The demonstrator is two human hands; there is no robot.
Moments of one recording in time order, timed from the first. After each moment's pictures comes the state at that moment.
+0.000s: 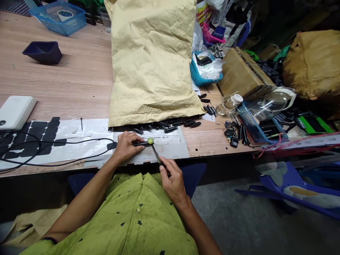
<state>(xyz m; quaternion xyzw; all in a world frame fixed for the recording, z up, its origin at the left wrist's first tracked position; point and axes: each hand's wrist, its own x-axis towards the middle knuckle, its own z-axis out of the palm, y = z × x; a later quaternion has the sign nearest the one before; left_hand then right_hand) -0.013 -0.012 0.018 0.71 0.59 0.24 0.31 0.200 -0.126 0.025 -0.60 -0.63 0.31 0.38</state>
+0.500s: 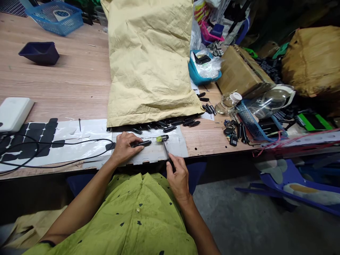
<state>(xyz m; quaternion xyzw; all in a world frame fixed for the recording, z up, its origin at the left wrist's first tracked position) -0.016 -0.015 0.016 0.73 0.58 0.23 0.28 0.218 -0.121 0.003 -0.66 -0.62 0.18 0.39</state>
